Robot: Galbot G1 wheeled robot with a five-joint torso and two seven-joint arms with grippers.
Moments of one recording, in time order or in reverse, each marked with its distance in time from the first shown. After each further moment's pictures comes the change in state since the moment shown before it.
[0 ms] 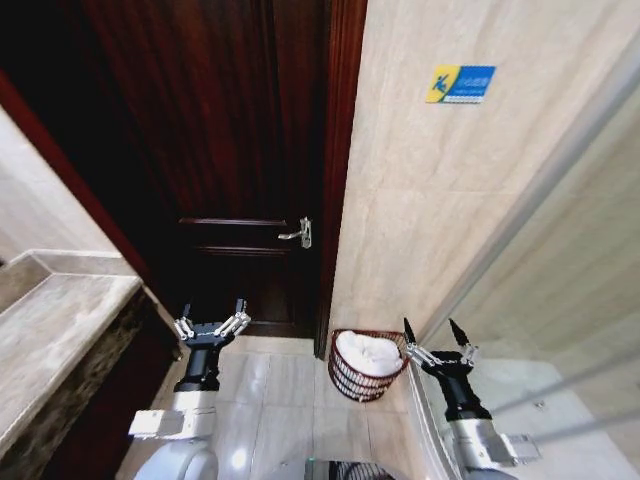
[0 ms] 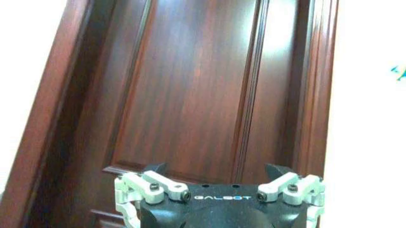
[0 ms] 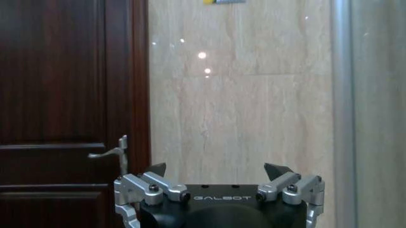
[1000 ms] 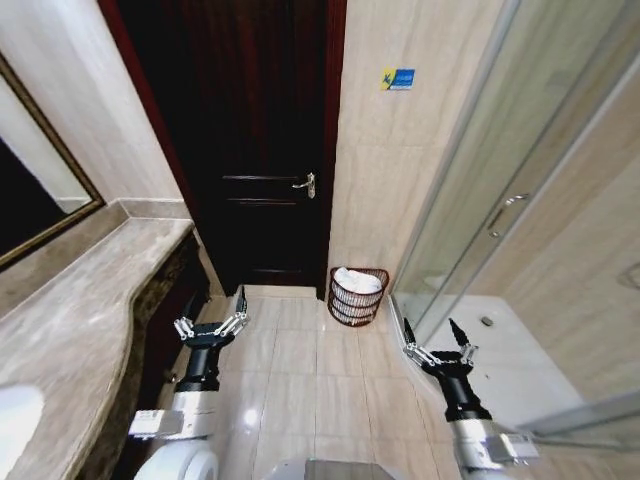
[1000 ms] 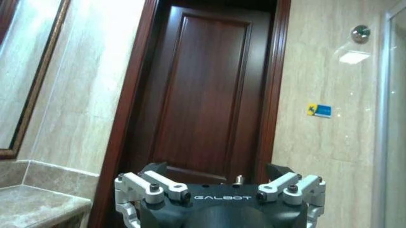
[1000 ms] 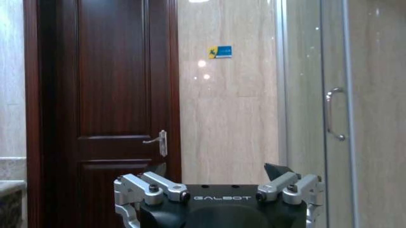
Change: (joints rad) left arm 0.000 0.000 0.000 0.000 0.000 0.000 0.000; right arm 0.000 0.000 0.000 0.000 0.000 0.000 0.000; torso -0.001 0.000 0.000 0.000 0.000
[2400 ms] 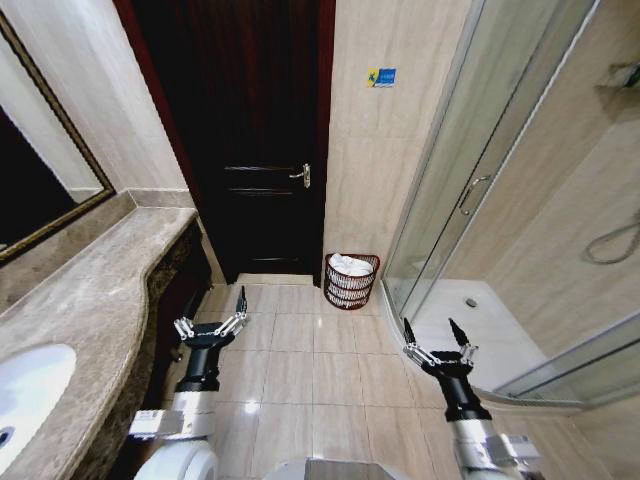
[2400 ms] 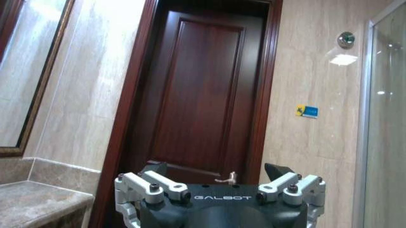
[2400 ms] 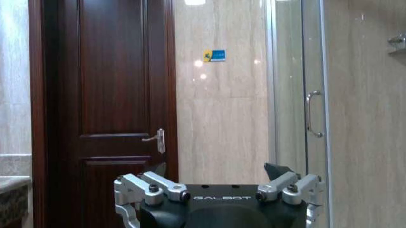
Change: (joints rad) left arm 0.000 0.000 0.000 0.000 0.000 0.000 0.000; right arm 0.000 0.000 0.000 0.000 0.000 0.000 0.000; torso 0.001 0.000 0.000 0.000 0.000
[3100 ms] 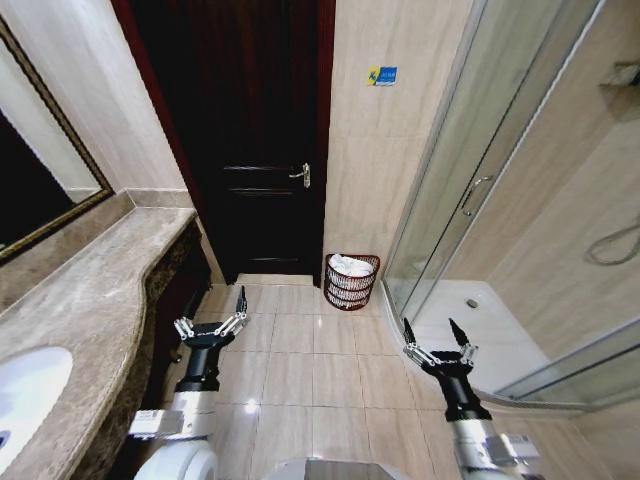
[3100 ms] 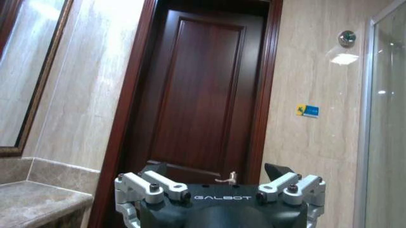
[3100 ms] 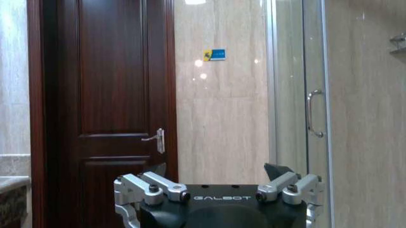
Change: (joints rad) left arm 0.000 0.000 0.000 0.000 0.000 0.000 0.000; right arm 0.000 0.000 0.000 0.000 0.000 0.000 0.000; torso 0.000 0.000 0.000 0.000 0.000
